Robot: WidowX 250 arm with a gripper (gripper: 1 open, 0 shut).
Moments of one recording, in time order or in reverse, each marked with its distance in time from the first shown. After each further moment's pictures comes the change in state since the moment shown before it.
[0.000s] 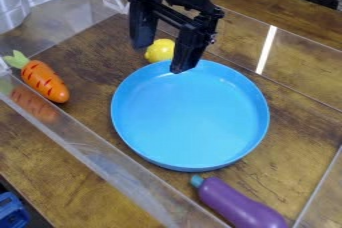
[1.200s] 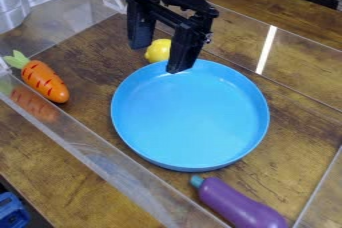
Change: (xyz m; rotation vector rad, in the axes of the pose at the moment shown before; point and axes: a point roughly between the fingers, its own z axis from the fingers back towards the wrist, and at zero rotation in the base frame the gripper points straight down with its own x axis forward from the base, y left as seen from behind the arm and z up) arm -0.001 0.003 -0.001 -0.019 0.005 -0.025
